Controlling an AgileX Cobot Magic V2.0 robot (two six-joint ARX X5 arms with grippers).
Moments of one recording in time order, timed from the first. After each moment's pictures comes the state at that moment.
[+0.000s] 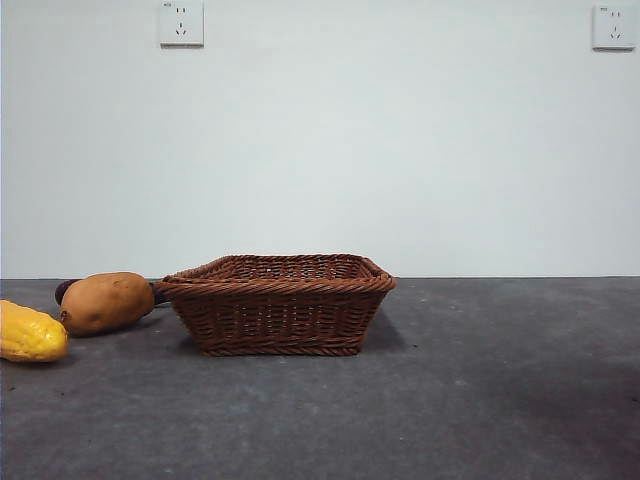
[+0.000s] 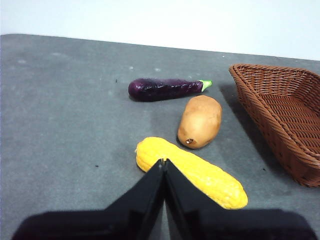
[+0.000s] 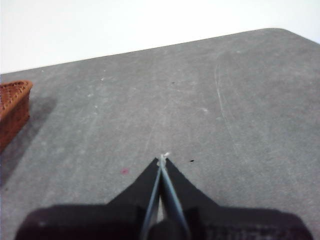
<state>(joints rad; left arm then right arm) 0.02 0.02 0.04 -0.22 0.06 -0.13 -0.09 0.01 0.03 -0.19 -0.06 0.13</state>
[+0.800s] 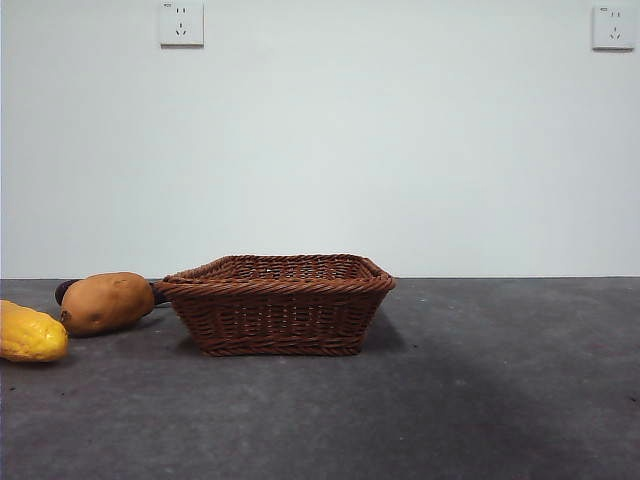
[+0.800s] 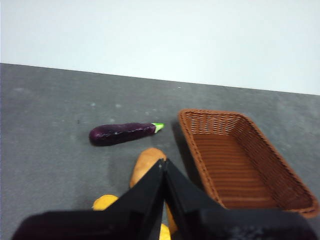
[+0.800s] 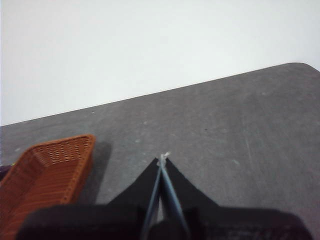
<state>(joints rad) 0.02 0.31 0.56 -0.45 0.21 -0.18 -0.09 0.27 0.61 -0.49 -0.16 0.19</state>
